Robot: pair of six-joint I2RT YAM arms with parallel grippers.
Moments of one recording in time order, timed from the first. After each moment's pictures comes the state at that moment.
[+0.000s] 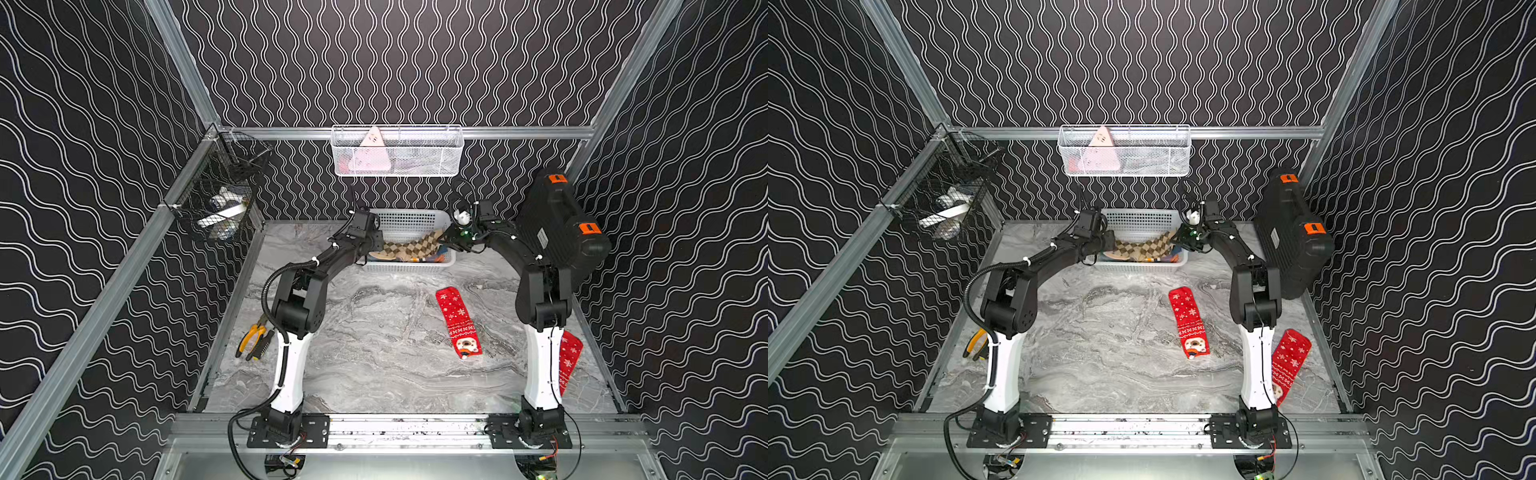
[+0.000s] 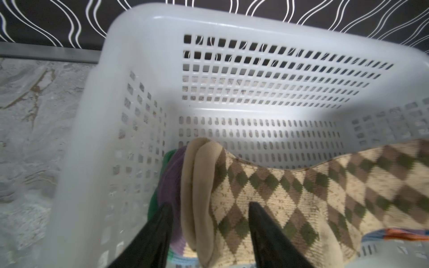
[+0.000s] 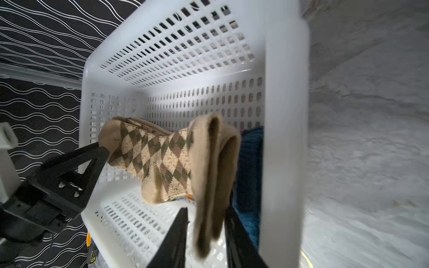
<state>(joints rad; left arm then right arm) -0.27 2.20 1.76 -0.26 -0.08 -0.34 0.17 2.24 1.93 -0.58 -0.46 0.45</state>
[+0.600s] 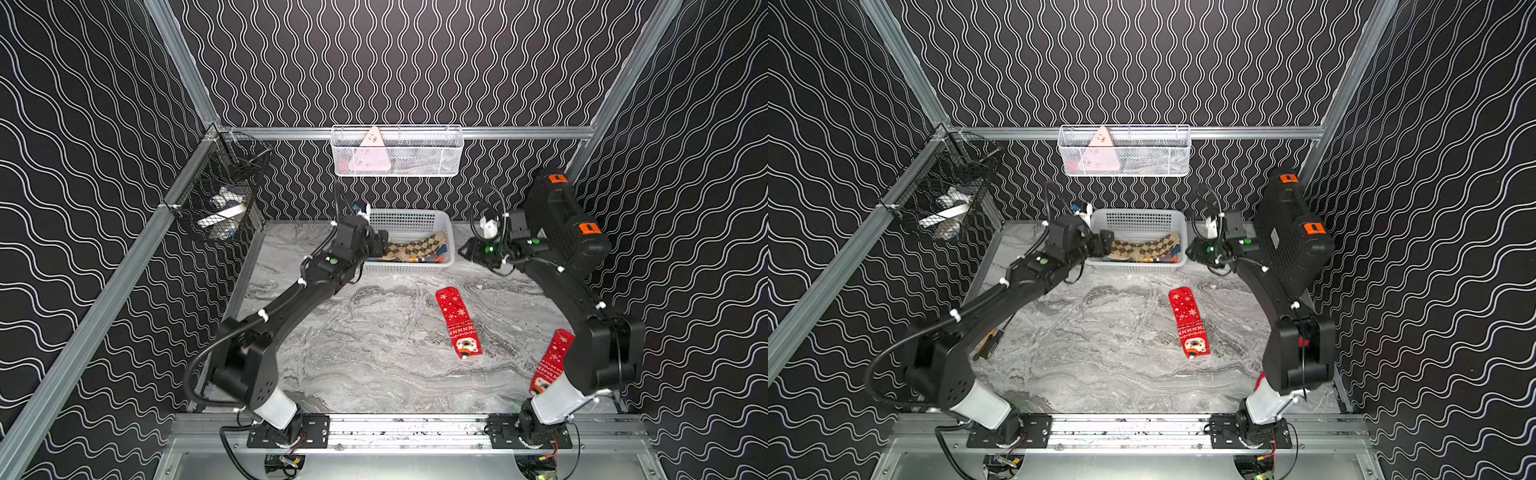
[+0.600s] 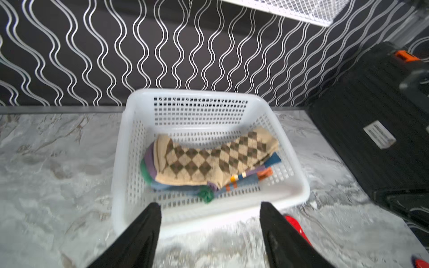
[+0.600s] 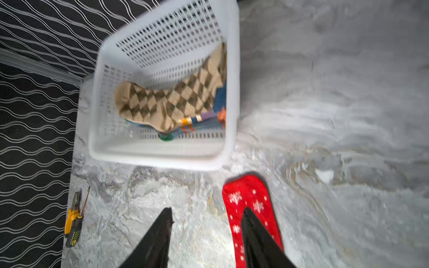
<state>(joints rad) -0.41 1.51 1.21 -0.14 -0.11 -0.36 0.20 1.58 1.31 -0.62 -0.28 0.43</state>
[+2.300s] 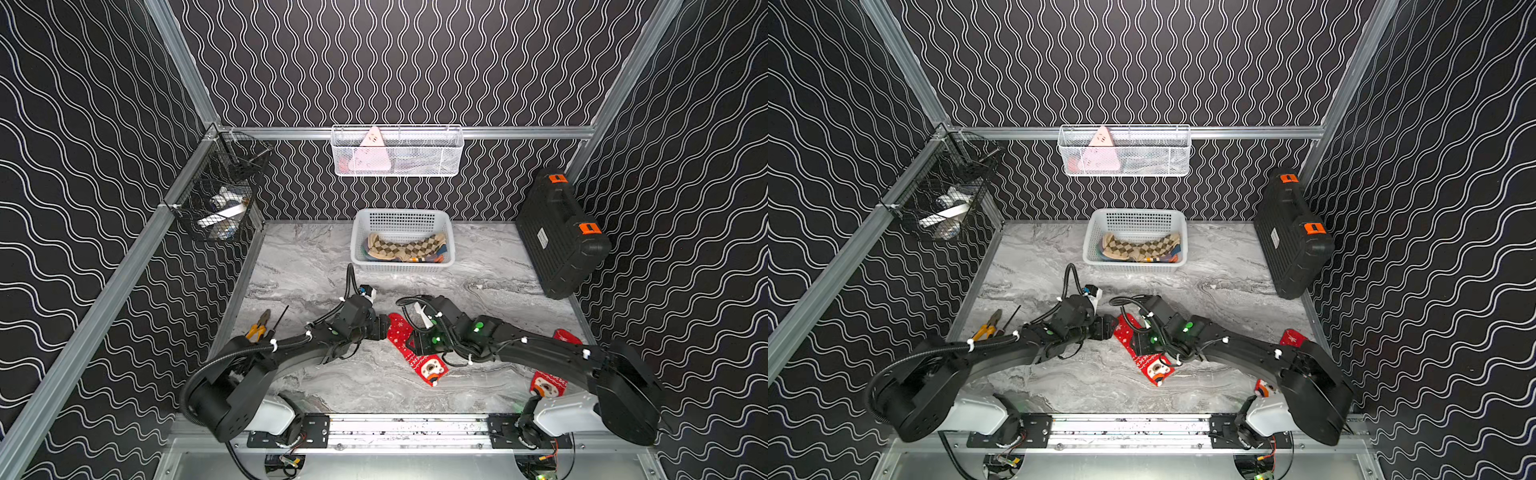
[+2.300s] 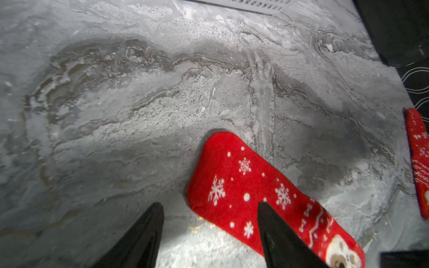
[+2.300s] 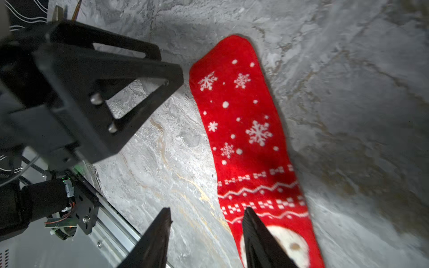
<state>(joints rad) -0.58 1.45 0.57 0.13 0.03 -0.53 0.89 1.35 0.80 -0.41 -0.09 0.68</state>
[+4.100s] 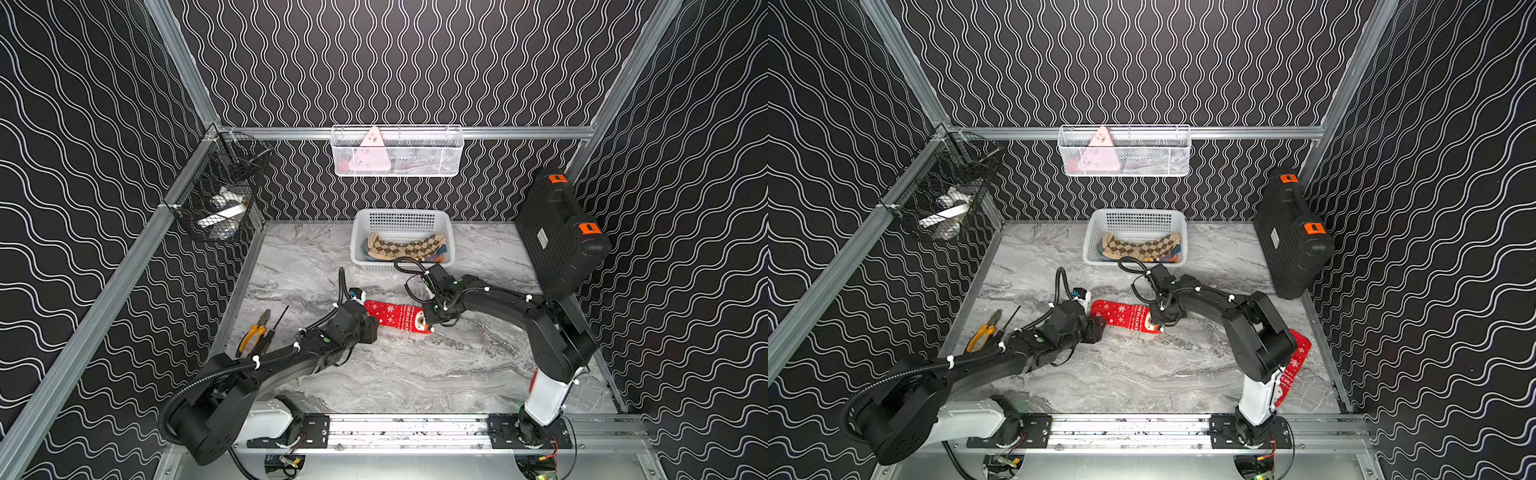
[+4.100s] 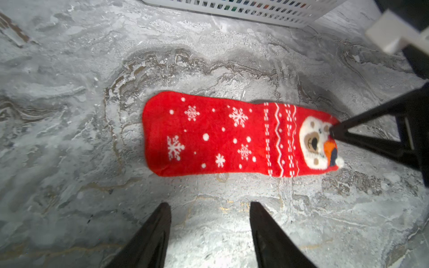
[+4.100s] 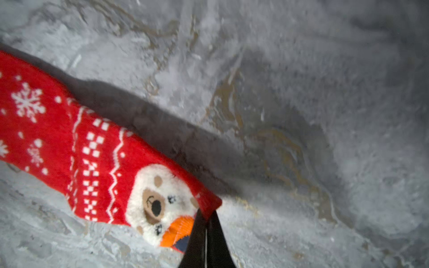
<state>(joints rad) -0.59 1.29 0.50 0.04 -0.11 -0.54 0.63 1.85 1.22 -0.65 0.07 0.37</state>
